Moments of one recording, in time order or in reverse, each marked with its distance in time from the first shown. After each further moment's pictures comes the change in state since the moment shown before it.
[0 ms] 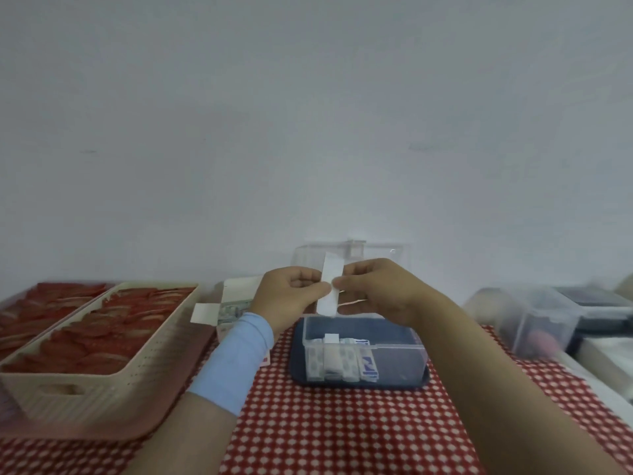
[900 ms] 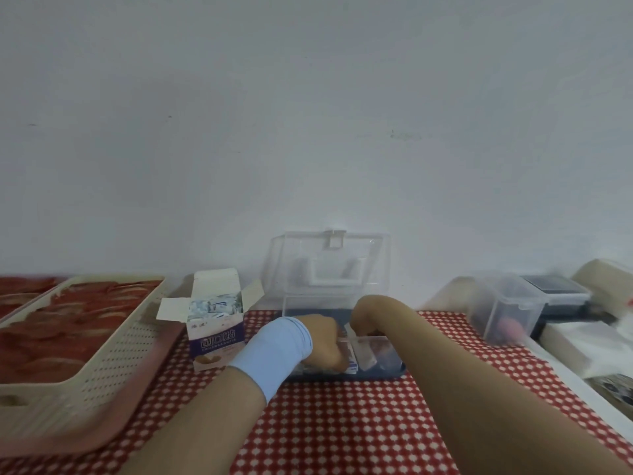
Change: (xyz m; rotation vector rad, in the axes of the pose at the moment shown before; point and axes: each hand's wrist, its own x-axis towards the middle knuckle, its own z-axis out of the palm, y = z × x) left_hand 0.016 -0.036 0.067 1.114 -0.784 -0.079; right_hand 0.038 0.053 -0.012 -1.287 -0.087 0.660
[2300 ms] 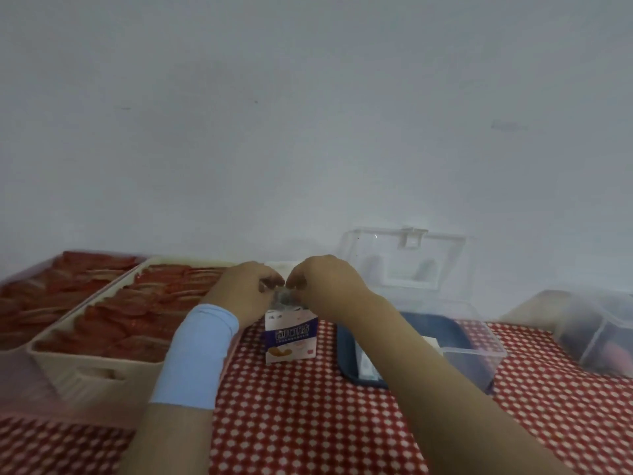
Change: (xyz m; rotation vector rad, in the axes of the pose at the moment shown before) left_hand -0.087 -0.178 -0.030 -0.243 0.746 -0.192; right_hand -0.022 -0.164 -0.008 0.063 0.642 -0.659
